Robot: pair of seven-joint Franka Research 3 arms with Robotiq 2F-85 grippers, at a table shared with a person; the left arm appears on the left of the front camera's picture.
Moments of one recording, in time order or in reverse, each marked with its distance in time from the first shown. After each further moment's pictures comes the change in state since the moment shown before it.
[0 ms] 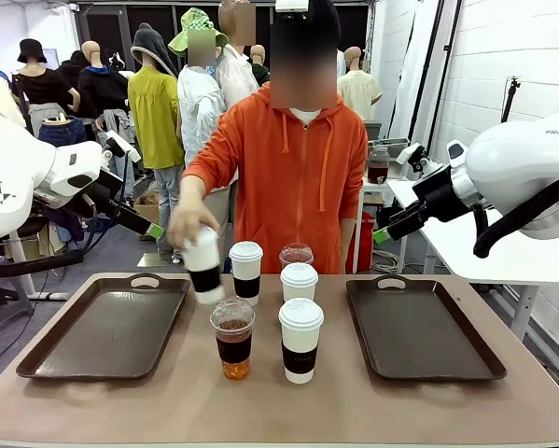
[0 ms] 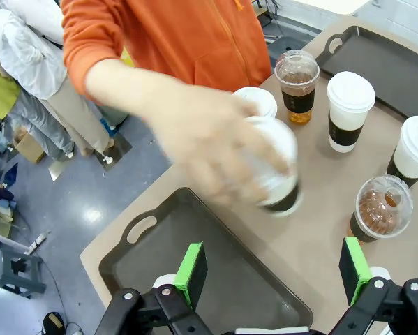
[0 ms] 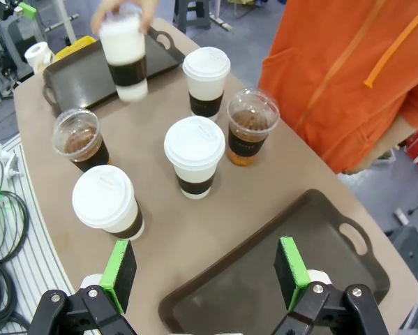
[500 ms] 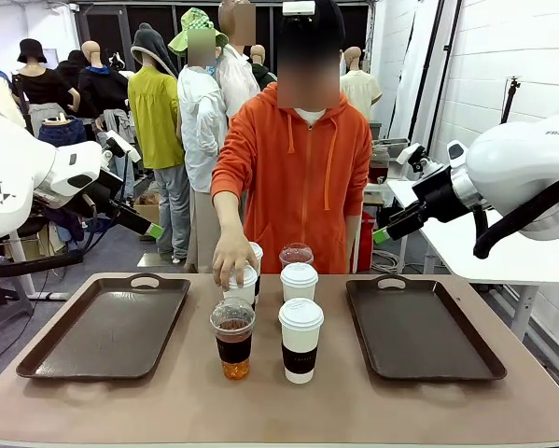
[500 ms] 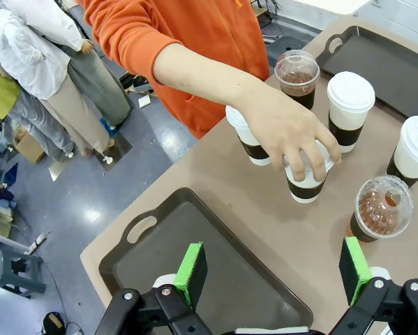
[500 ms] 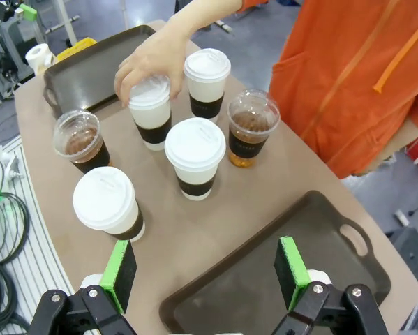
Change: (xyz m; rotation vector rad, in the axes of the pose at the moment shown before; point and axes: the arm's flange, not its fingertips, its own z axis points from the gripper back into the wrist) left arm 0.000 0.000 0.000 0.000 0.000 0.000; right arm -0.002 0.002 -0.001 0.000 -0.010 -0.001
